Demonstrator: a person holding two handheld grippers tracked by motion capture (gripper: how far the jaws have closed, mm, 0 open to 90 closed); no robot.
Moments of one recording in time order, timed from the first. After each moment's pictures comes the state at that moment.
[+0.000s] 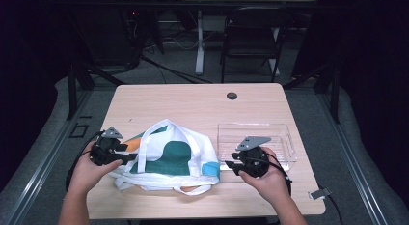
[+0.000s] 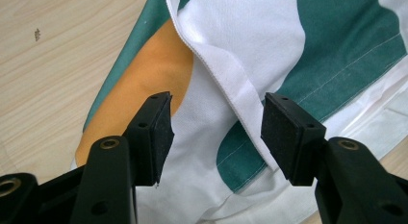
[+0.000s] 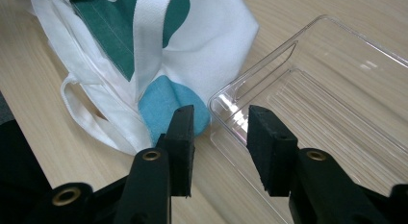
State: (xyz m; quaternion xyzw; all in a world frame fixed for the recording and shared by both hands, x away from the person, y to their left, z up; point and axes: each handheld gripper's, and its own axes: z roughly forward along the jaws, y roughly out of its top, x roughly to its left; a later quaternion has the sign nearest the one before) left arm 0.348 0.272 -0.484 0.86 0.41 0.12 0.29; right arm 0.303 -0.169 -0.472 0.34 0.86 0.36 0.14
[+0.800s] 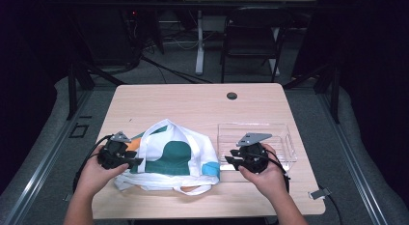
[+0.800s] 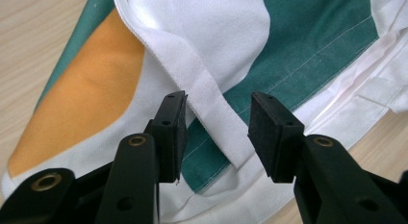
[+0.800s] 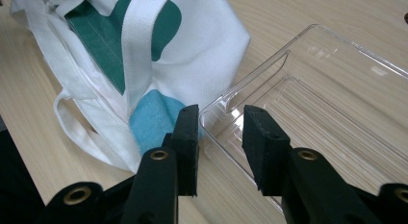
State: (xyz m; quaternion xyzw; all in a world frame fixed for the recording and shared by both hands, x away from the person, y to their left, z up) left arm 0.343 0.253 -0.495 0.87 0.40 0.08 0.27; right arm 0.312 -0.170 -0.472 0.36 0.85 0.37 0.13
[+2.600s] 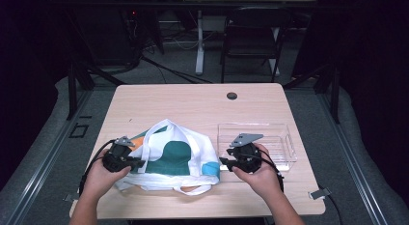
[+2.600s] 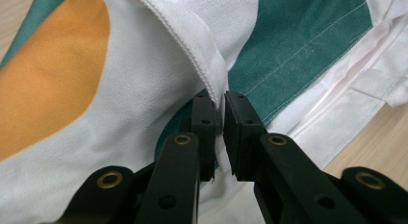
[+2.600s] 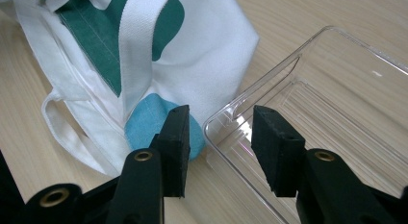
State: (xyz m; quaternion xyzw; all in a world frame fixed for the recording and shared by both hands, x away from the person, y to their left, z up) left arm 0.342 0.248 -0.511 0.88 0.39 0.06 0.28; right arm 0.318 -0.155 -0.482 0.35 0.85 0.36 0.14
